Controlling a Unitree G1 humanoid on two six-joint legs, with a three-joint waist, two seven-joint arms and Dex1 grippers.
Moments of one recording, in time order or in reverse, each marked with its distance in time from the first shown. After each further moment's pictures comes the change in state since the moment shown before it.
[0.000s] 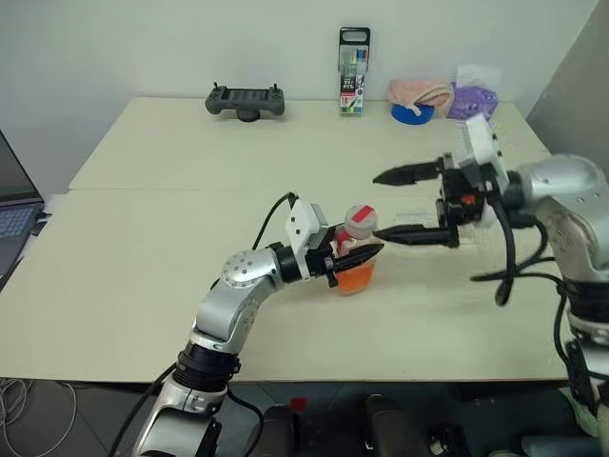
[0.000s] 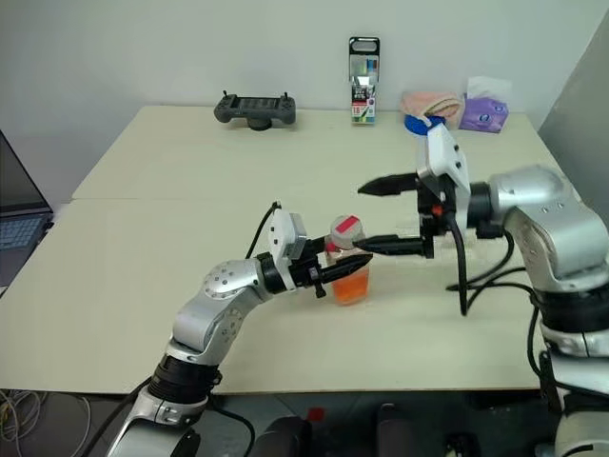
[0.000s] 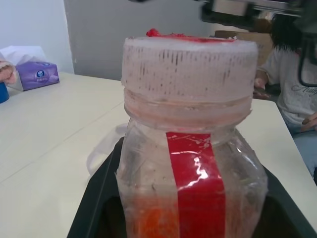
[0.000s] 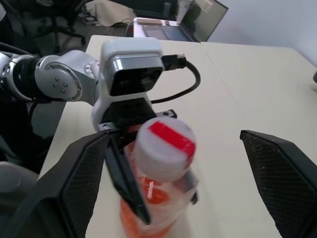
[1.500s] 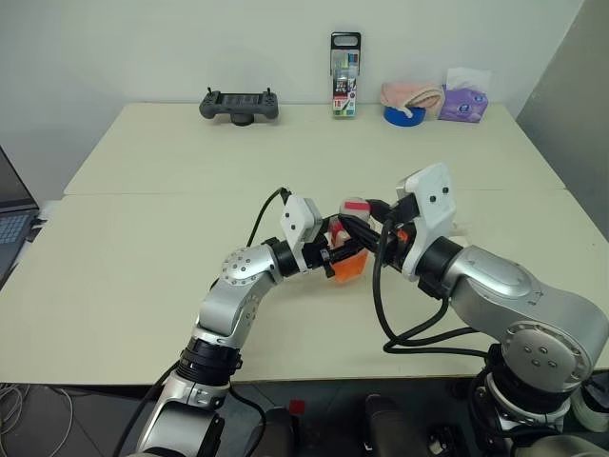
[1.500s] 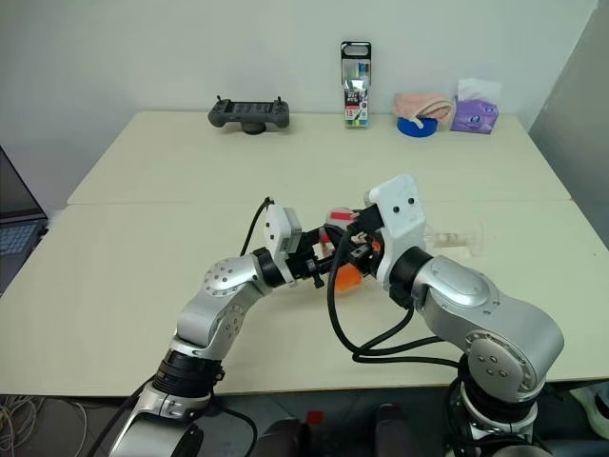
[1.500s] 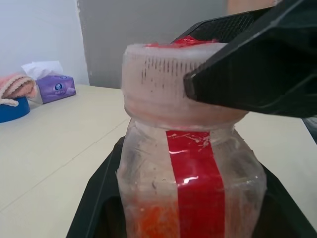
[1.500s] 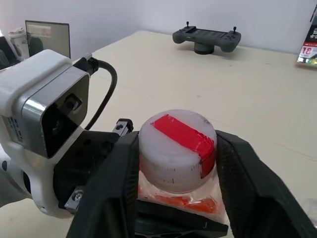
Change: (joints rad) left arm -0.007 -0.005 0.020 0.055 0.023 -0.089 0.025; right arm 0.179 0.543 -0.076 -0.579 0.115 0.655 -1.153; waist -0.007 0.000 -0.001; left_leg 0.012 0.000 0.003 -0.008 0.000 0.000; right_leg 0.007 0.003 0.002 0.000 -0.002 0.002
